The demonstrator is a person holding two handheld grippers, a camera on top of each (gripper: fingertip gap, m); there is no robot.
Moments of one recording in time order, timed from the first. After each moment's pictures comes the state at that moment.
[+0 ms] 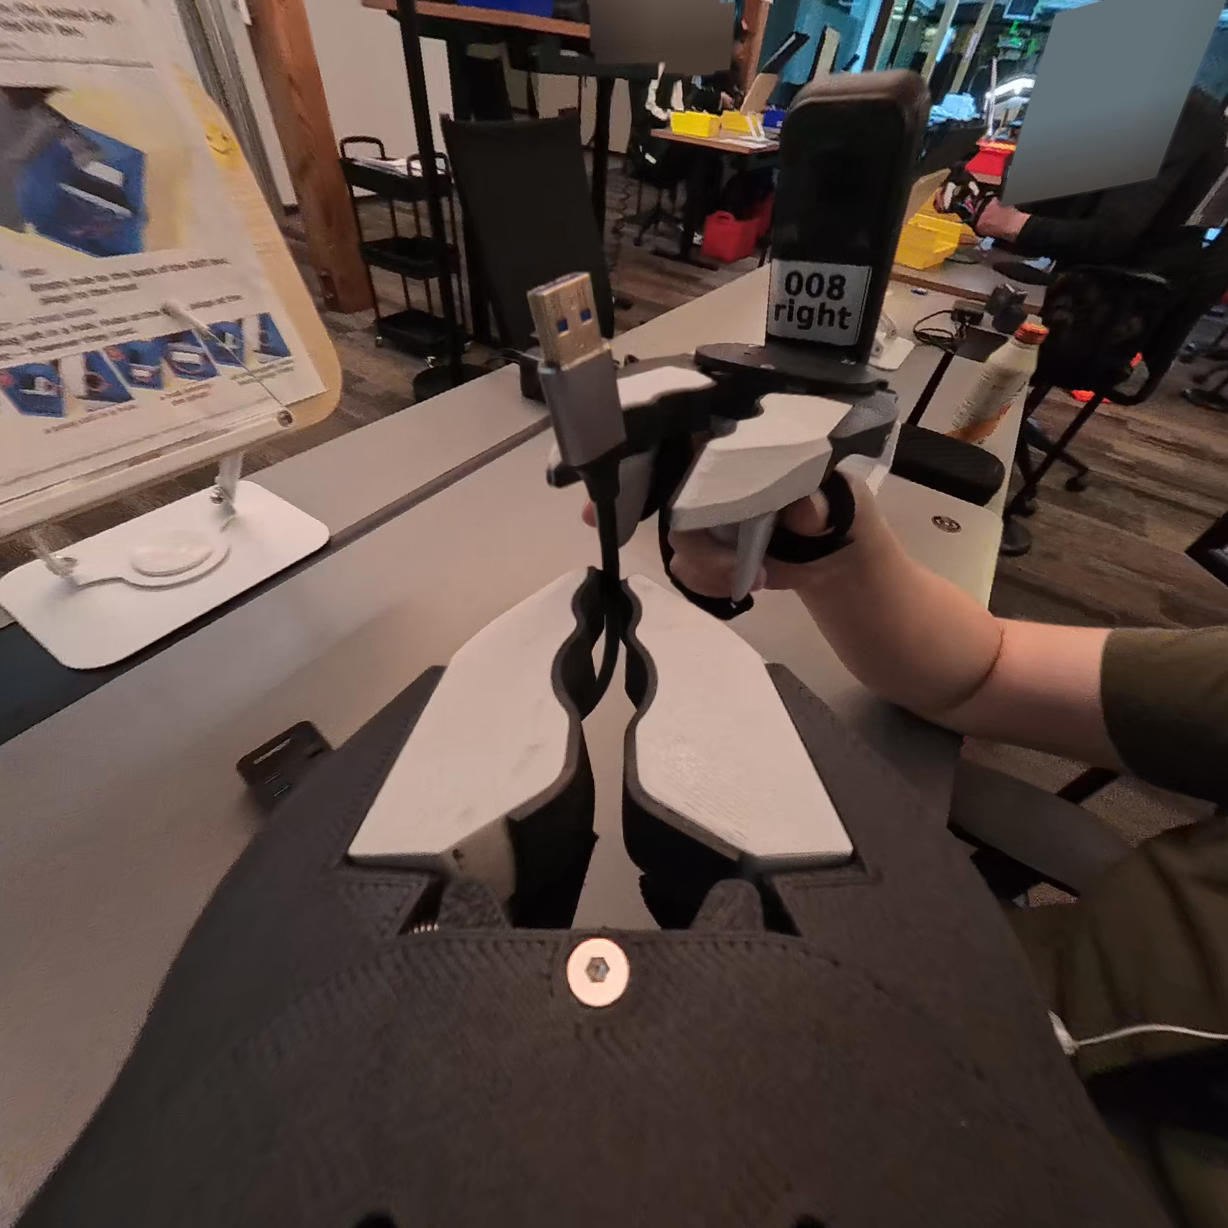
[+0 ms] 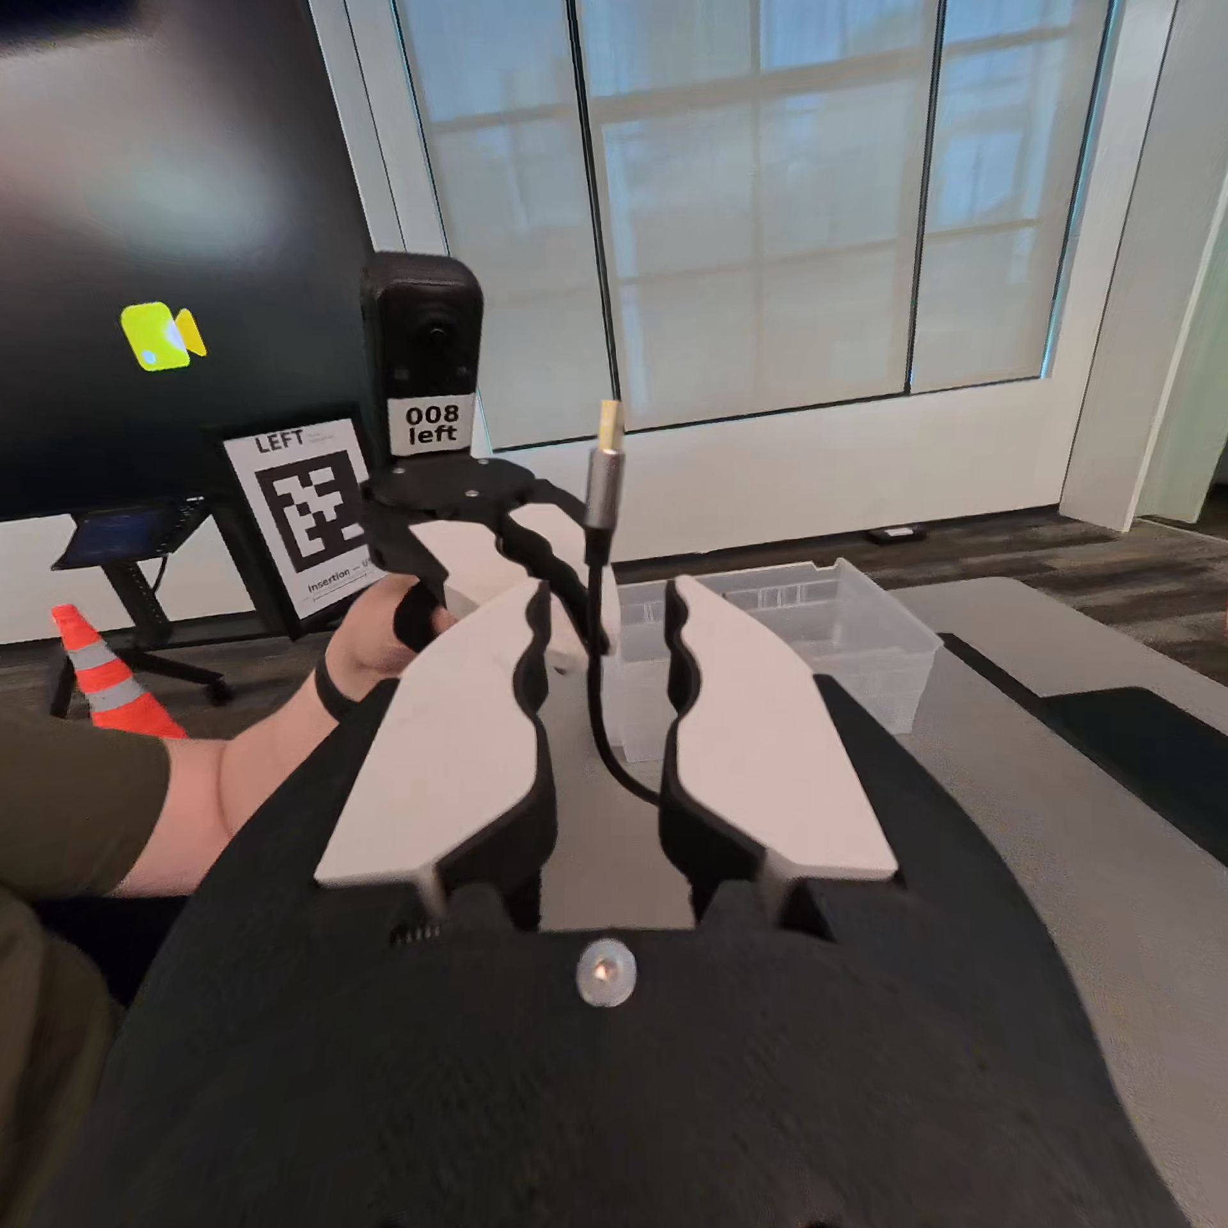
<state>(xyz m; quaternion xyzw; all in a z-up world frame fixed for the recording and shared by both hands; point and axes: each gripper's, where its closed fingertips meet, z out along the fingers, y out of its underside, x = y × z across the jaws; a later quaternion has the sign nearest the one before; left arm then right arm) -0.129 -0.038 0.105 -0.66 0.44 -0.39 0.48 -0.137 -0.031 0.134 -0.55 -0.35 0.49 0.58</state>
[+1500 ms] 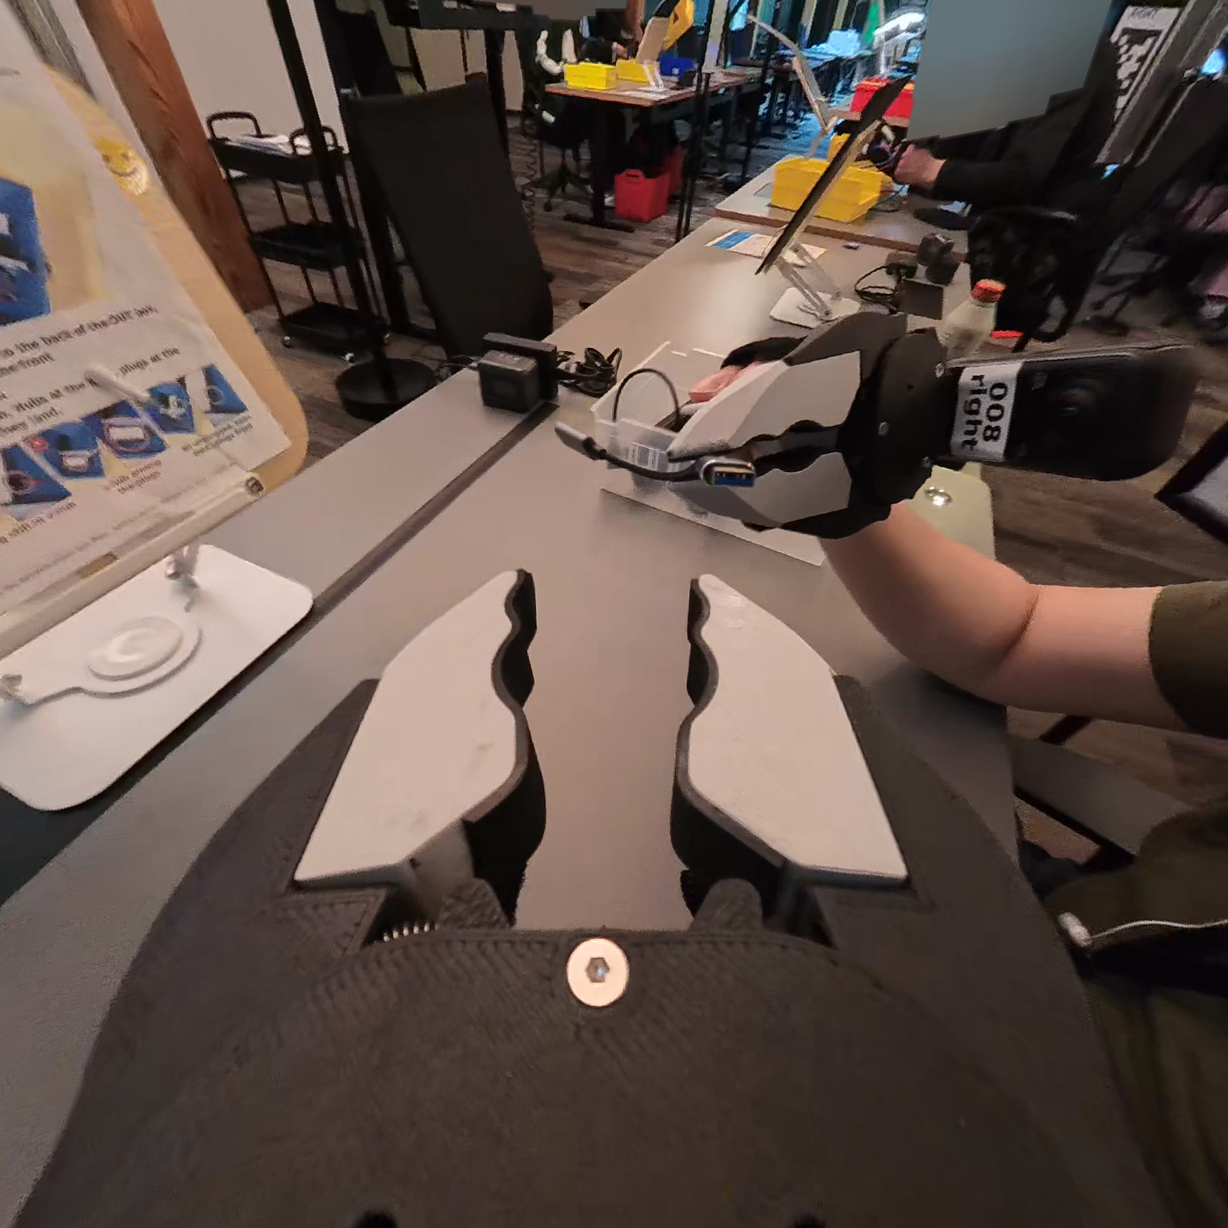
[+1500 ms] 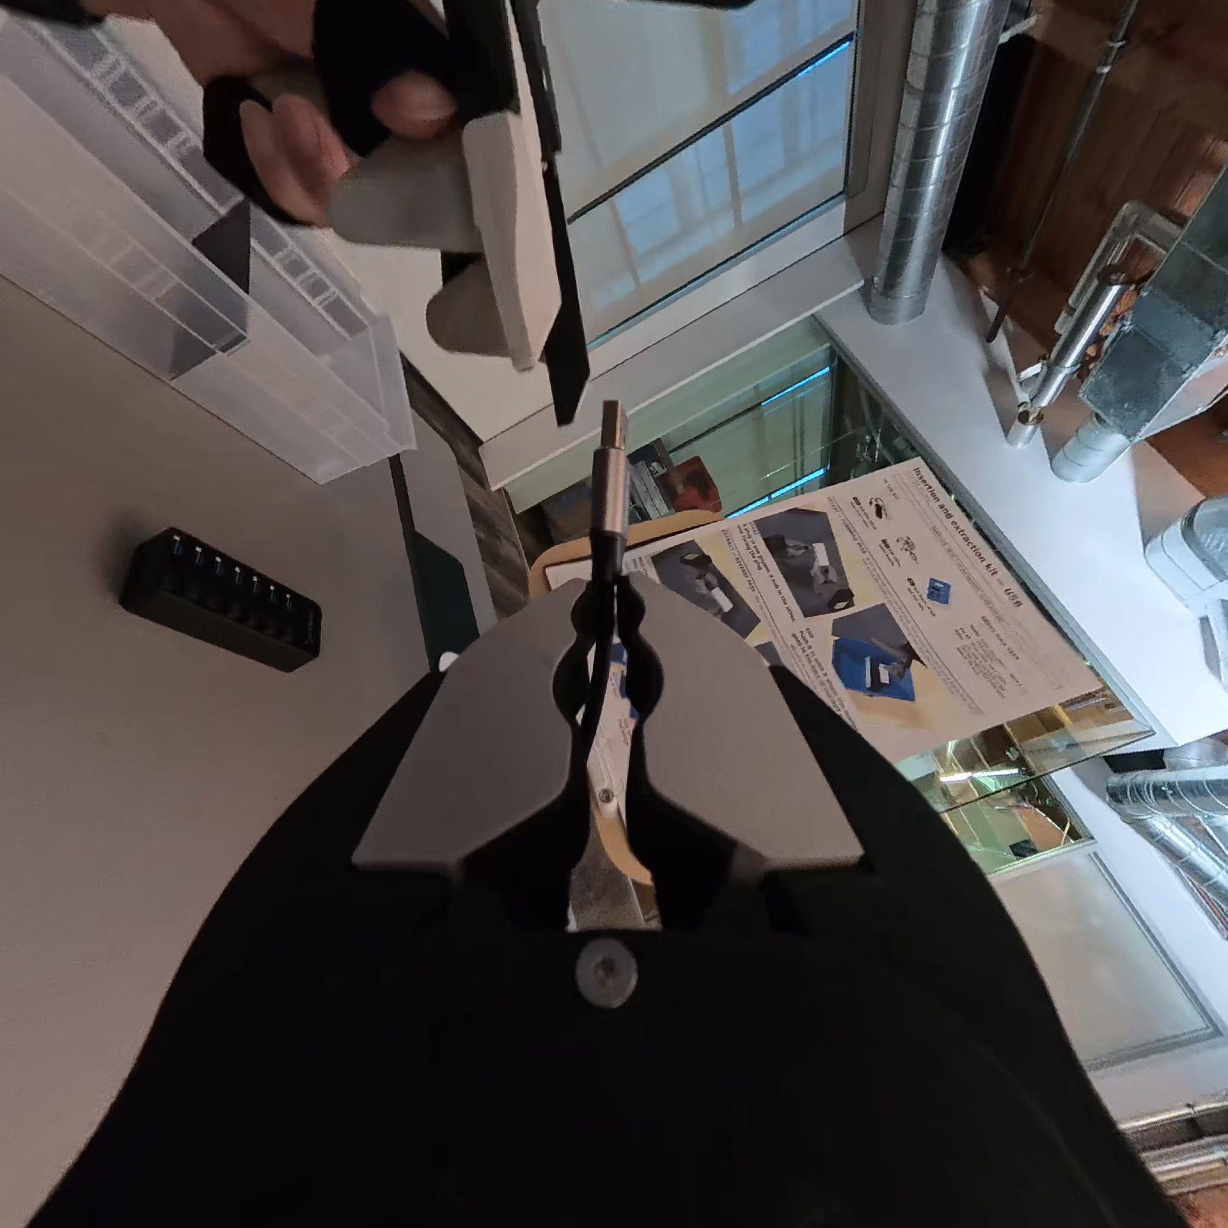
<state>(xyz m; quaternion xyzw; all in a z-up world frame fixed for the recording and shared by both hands) -0.095 0.025 0.110 -0.63 0.50 -0.40 0.44 -0.036 0.016 0.110 -0.42 -0.53 -0.14 0.73</state>
